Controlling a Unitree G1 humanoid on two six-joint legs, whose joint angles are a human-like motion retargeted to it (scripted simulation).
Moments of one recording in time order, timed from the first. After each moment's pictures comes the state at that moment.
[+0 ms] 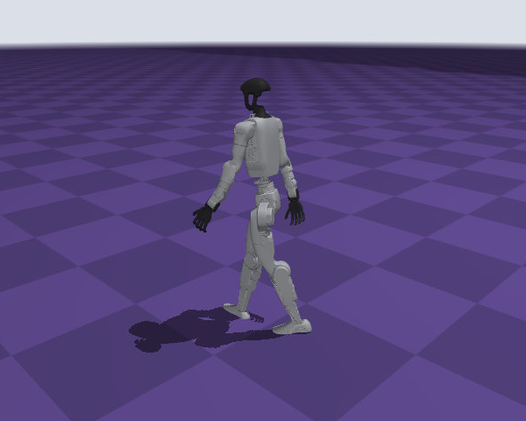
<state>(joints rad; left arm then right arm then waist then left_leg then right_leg) -0.24 0.28 0.44 1.38 0.25 -0.23 -0.16 0.14 -0.12 -0.50 1.70 -0.69 -0.08 0.18 -0.31 0.03 -0.08 0.07 -0.11 0.19 0.07 -0.26 0.03 -0.40 -0.07 -0.63 0.02 -0.02 -0.04</state>
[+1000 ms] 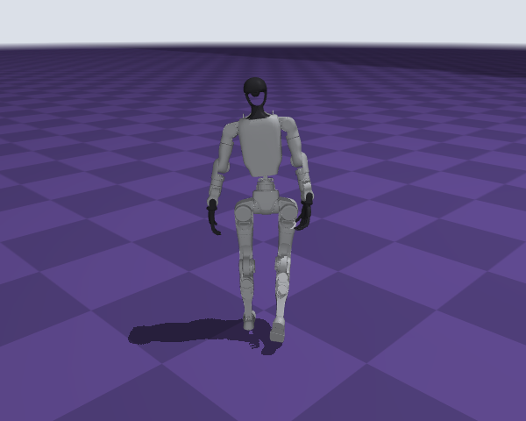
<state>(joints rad) 0.18 0.36 0.49 1.60 0.31 -0.05 -0.23 0.13 -0.17 -0.35 1.70 -0.89 -0.06 0.31 -0.08 -0.08 -0.20 -0.21 -0.02 -0.01 0.01 -0.08 0.03 -0.25 0.08 -0.08 0.78 0.30 0.15</state>
